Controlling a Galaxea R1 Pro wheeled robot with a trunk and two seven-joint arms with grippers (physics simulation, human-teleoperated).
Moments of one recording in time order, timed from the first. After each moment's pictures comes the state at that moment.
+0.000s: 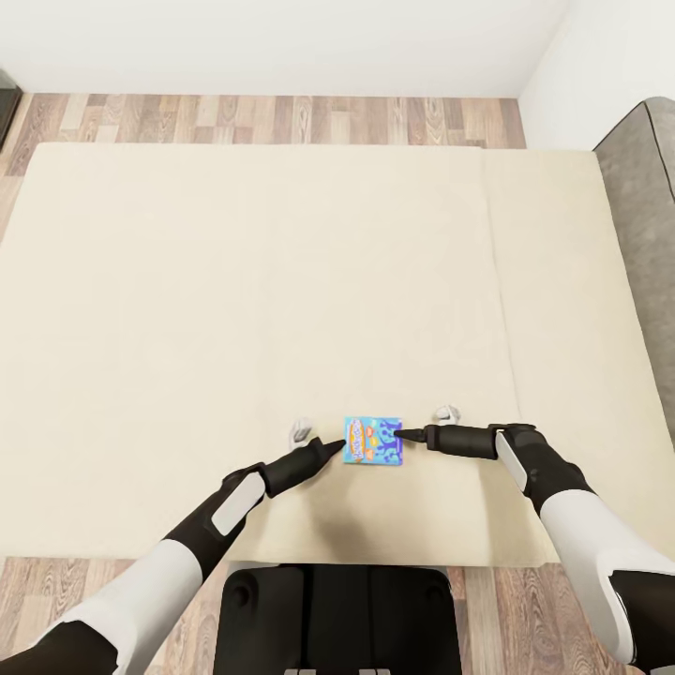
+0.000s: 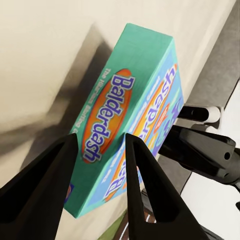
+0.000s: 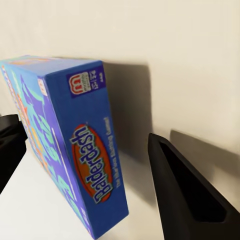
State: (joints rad) left arm -0.78 -0.03 -0.44 -0.63 1.09 0.39 -0.56; right arm -0.94 -0.17 -0.01 -0.56 -0.12 0.63 0.99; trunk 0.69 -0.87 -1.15
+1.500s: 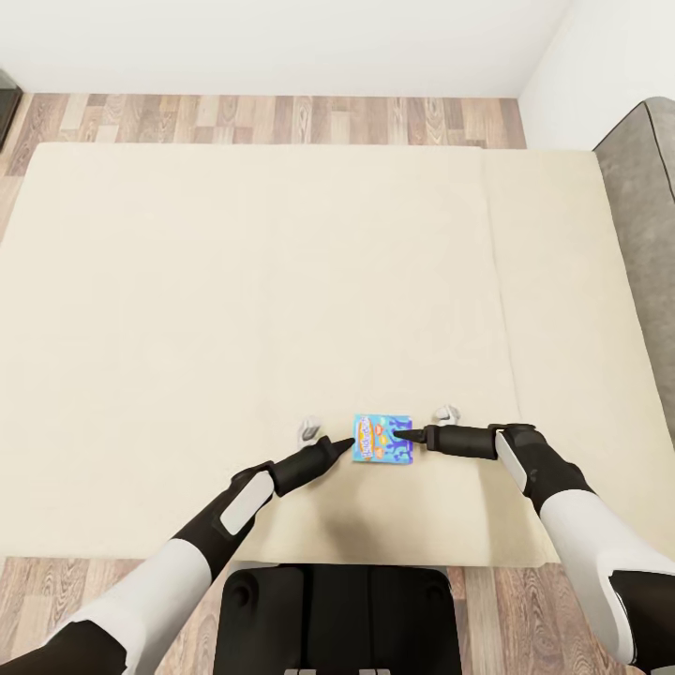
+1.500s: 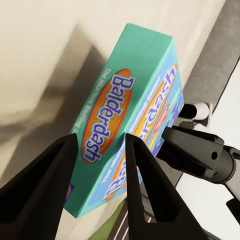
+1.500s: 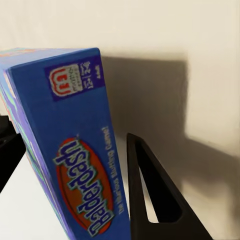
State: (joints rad) left arm -0.78 -0.06 -0.44 -0.63 1.08 0.39 -0.56; right arm -0.94 -0.17 -0.01 -0.56 -0.11 0.62 1.00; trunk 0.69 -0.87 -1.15
